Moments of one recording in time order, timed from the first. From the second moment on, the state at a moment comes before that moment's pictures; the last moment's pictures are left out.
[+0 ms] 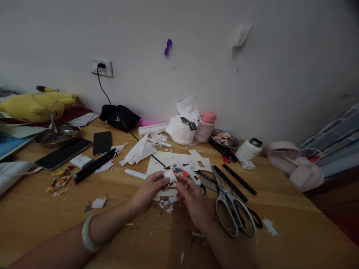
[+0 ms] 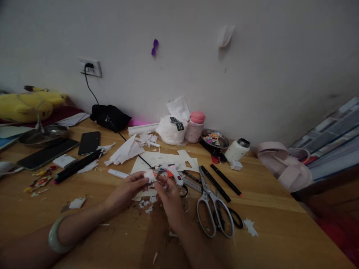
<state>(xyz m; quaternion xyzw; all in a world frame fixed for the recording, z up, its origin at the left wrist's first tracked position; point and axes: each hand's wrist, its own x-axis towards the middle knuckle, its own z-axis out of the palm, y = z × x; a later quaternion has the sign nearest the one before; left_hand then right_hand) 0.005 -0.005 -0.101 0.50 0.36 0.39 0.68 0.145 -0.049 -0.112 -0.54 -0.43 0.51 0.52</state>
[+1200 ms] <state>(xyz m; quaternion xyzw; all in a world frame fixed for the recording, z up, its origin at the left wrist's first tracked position) 0.004 -0.012 -0.094 0.56 0.40 0.32 0.65 0.149 -0.046 -0.114 -0.53 -0.48 0.51 0.48</state>
